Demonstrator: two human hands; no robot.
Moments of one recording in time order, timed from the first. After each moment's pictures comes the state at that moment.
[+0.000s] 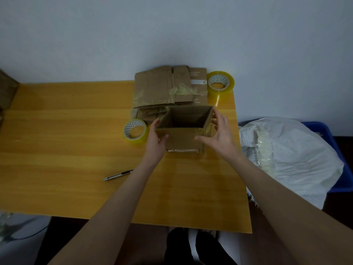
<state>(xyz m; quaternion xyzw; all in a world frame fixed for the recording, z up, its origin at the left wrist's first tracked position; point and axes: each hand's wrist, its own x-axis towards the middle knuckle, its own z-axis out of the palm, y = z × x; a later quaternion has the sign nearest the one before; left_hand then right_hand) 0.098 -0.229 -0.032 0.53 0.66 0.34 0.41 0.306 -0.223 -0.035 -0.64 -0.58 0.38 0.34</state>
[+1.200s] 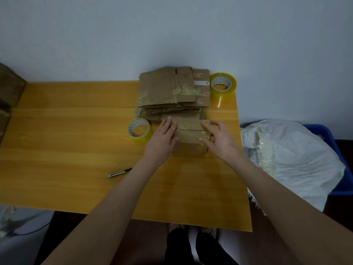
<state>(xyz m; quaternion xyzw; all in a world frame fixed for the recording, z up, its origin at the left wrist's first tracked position) 0.092 -0.234 -0.026 0.77 0.61 0.08 0.17 0.304 -0.239 -0.017 -0.65 -0.67 0.32 0.15</state>
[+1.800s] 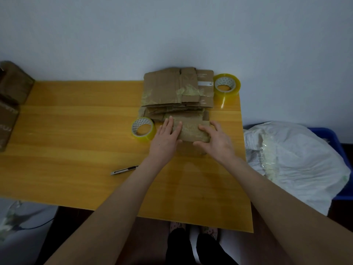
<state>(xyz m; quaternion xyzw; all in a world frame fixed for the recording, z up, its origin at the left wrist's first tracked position) 0.100 -0.235 -0.018 0.78 0.61 -0.03 0.10 0.284 -0.240 -0.019 -0.67 -0.67 0.29 0.14</state>
